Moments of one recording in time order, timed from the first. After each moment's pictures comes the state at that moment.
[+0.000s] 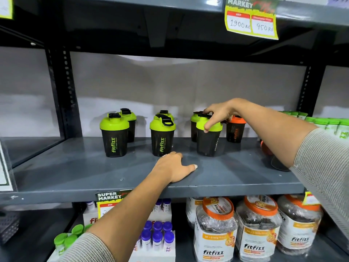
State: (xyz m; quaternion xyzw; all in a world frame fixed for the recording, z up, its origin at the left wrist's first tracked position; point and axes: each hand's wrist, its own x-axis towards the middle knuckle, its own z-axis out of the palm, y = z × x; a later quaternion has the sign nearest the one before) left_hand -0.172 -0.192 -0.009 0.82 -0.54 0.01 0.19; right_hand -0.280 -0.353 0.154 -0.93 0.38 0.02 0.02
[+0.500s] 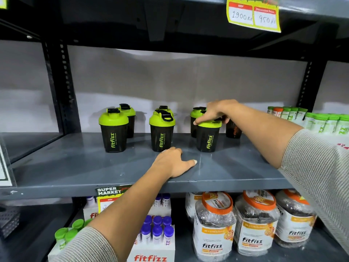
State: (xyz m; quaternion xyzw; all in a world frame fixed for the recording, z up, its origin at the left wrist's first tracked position) left_hand -0.172 -0.191 -0.009 0.82 -0.53 0.00 0.20; right_hand -0.263 -0.335 0.143 -0.88 0.48 0.00 -0.03
